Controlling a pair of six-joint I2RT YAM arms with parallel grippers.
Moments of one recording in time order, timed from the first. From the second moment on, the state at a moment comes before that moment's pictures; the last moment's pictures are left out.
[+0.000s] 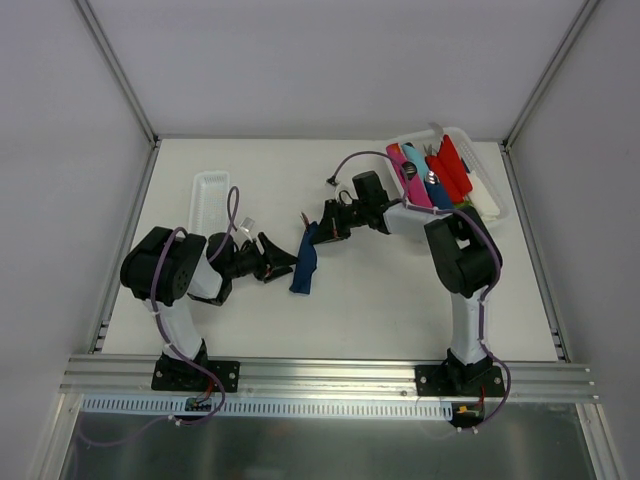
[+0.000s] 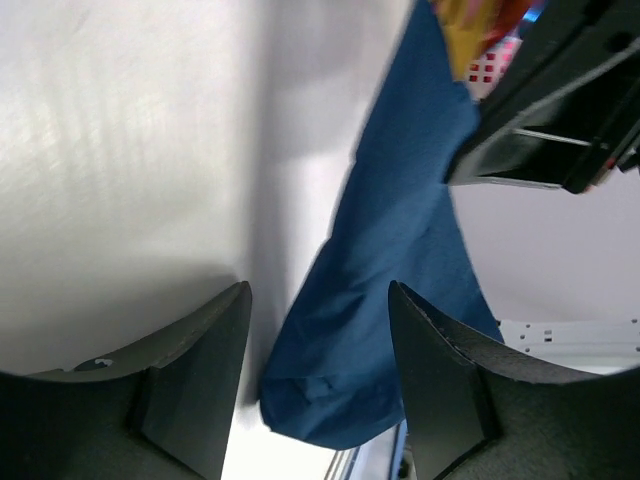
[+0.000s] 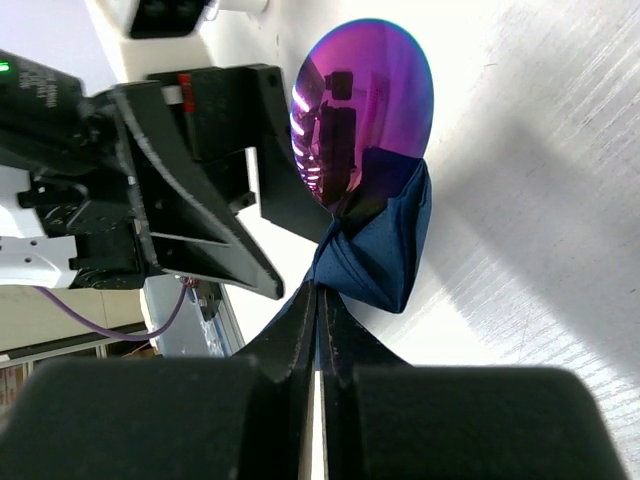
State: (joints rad) left arm -0.23 1.82 0.35 1.08 0.74 -1.09; right arm 0.52 2.05 1.29 0.00 -0.89 0.52
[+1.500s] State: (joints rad) left arm -0.21 1.51 0.41 1.14 1.05 -0.91; right arm 0.52 1.74 1.15 0.13 -1.14 0.59
